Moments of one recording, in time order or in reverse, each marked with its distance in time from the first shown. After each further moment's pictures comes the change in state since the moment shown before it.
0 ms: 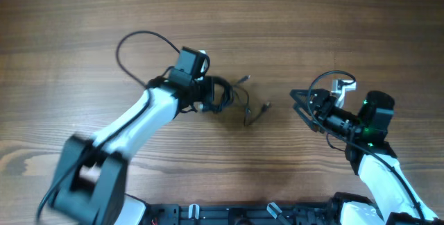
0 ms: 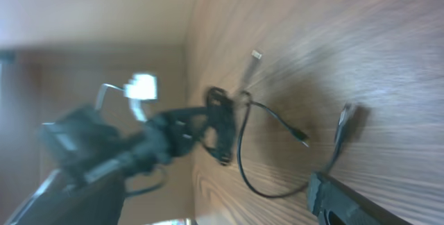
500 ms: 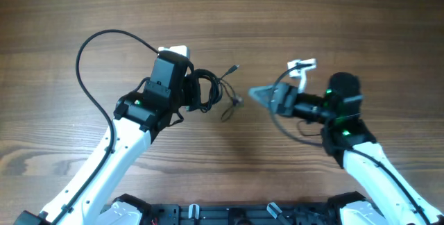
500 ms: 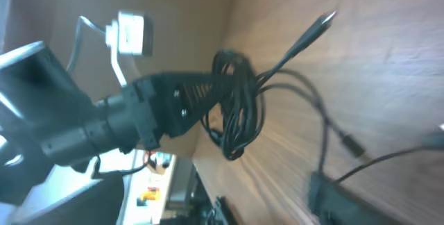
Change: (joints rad) left arm 0.000 -0.334 0.000 -0.207 -0.132 -0.023; right arm 0.430 0.000 0.180 0.060 0.114 0.019
